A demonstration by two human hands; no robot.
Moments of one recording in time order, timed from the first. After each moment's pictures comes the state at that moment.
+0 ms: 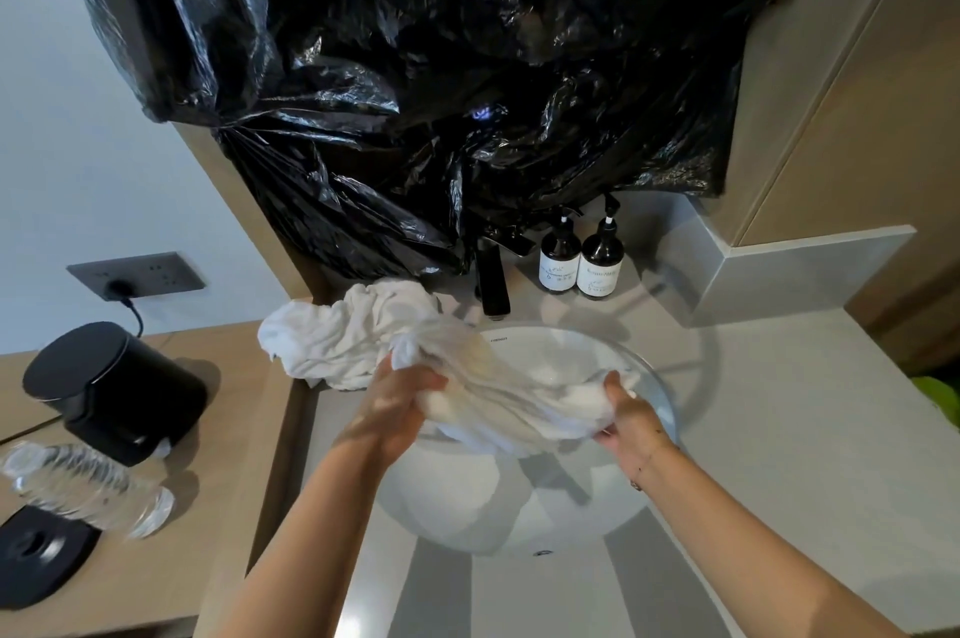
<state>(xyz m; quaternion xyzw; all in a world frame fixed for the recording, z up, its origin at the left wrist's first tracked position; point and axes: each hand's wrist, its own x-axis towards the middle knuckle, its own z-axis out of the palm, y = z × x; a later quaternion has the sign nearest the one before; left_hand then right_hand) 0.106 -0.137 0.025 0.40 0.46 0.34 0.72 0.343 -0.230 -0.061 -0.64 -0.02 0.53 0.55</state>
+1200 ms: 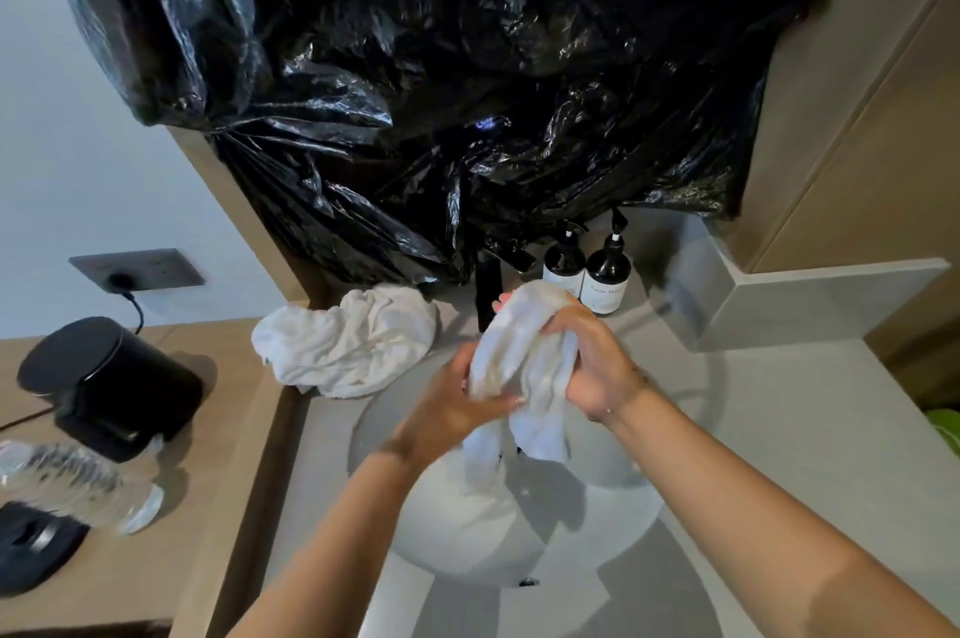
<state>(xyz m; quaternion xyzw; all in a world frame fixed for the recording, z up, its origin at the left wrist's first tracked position) 0.155 -0.132 0.006 0.70 0.41 0.21 0.55 0.335 -0.167 0.048 -0.34 -0.30 0.65 0.61</state>
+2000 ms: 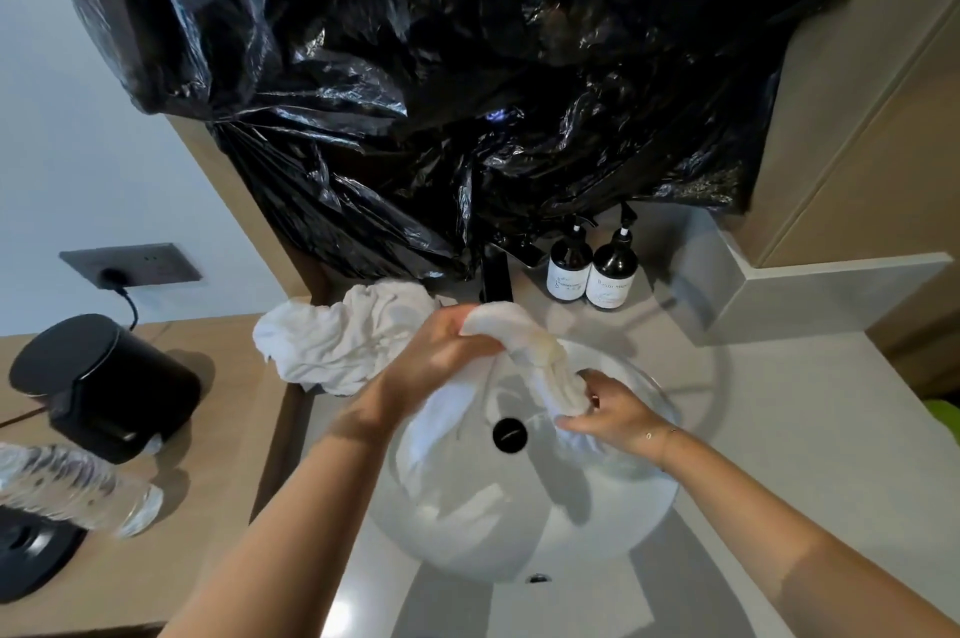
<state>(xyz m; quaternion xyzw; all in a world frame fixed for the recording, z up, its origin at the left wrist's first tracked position) 0.147 -0.106 0.070 0.70 0.31 0.24 0.60 0.361 -0.205 -0.021 -0.69 -0.49 0.46 0.27</state>
